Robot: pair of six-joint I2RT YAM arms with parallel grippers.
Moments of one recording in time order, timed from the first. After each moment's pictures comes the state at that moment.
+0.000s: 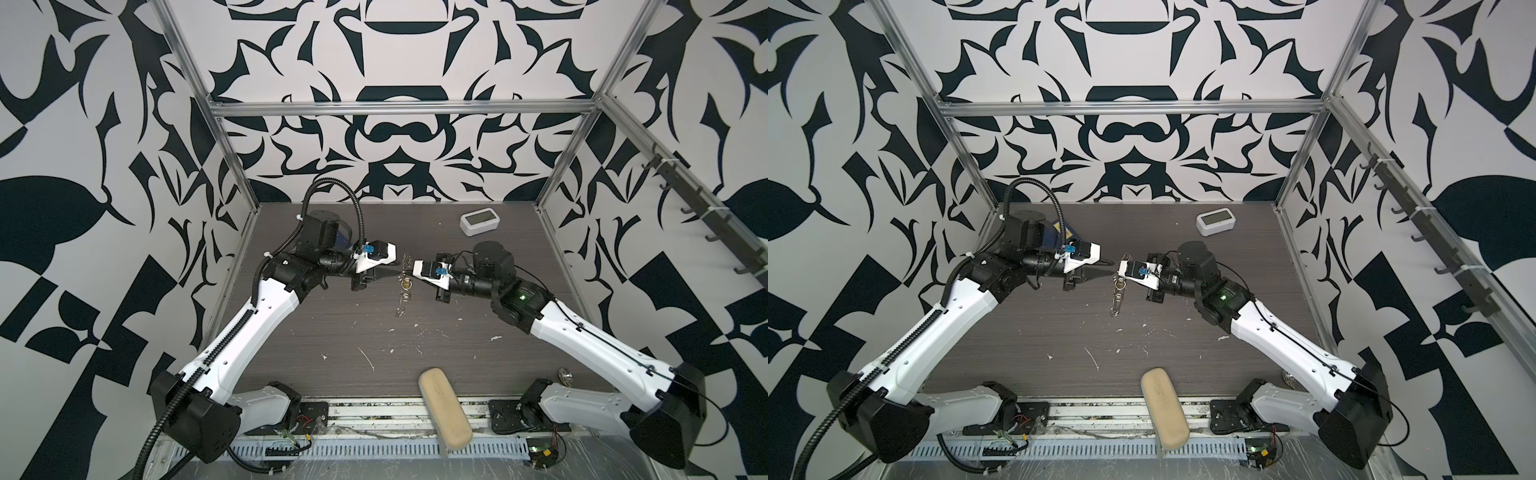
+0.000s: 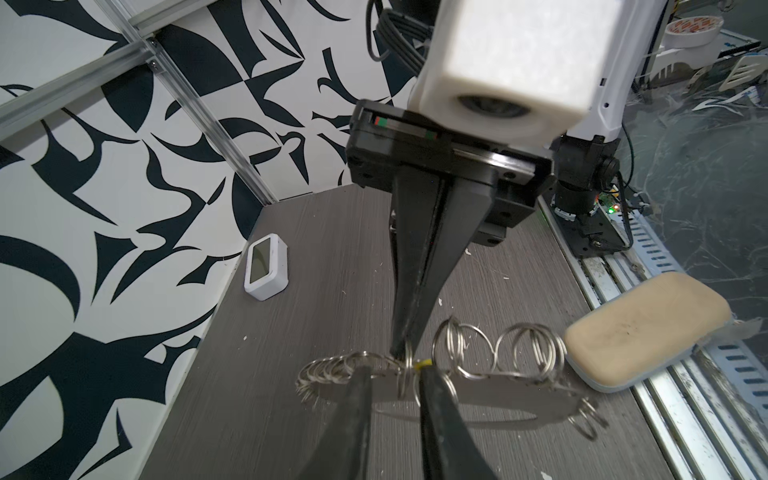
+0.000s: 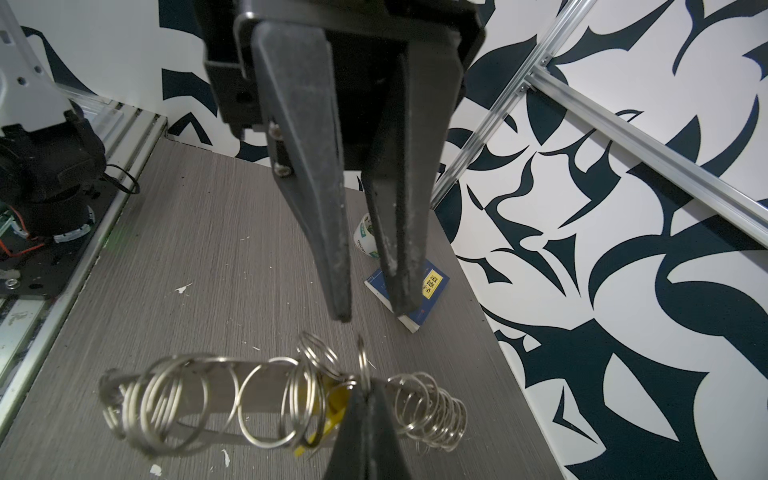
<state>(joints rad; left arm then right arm) -0.51 1.24 1.24 -0.54 0.91 0.80 0.70 1.15 0.97 -0.10 -0.51 -0.61</state>
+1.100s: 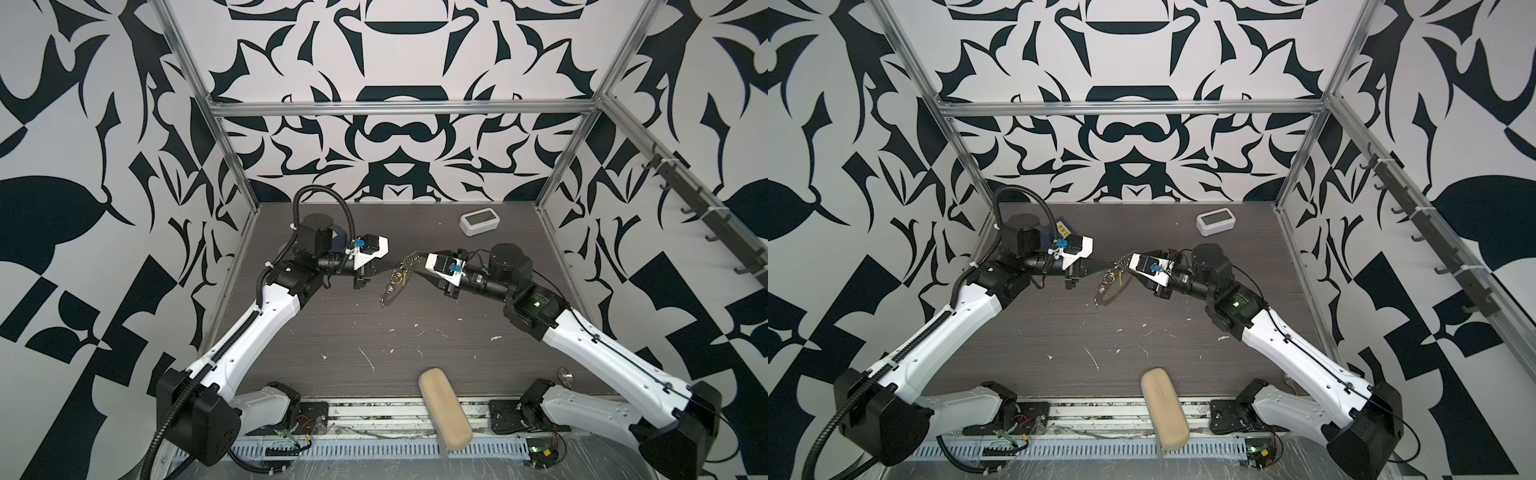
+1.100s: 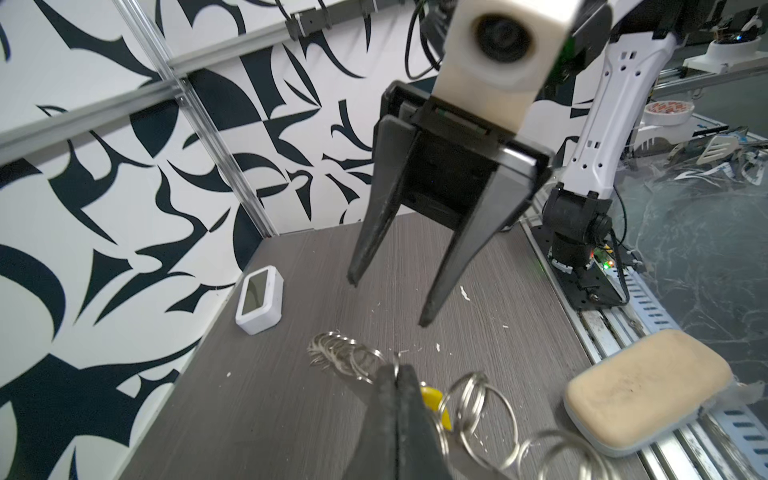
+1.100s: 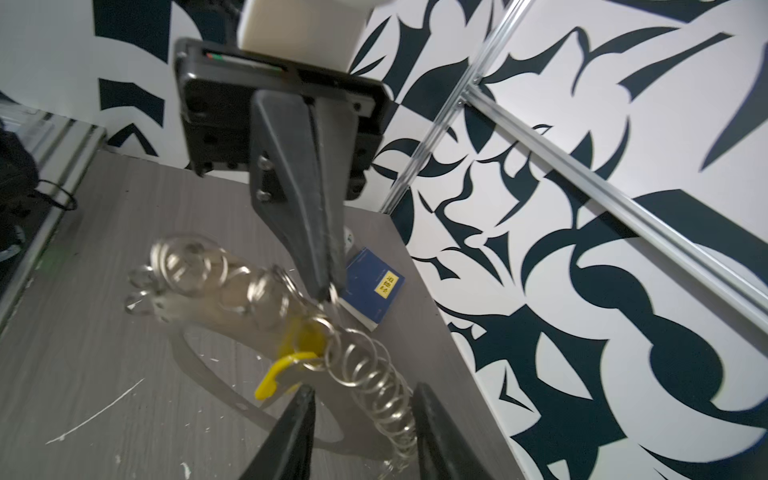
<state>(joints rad) -0.46 1.22 1.09 -0.18 1.06 0.55 0.64 1.05 0.93 -0.03 -0.44 -0.57</state>
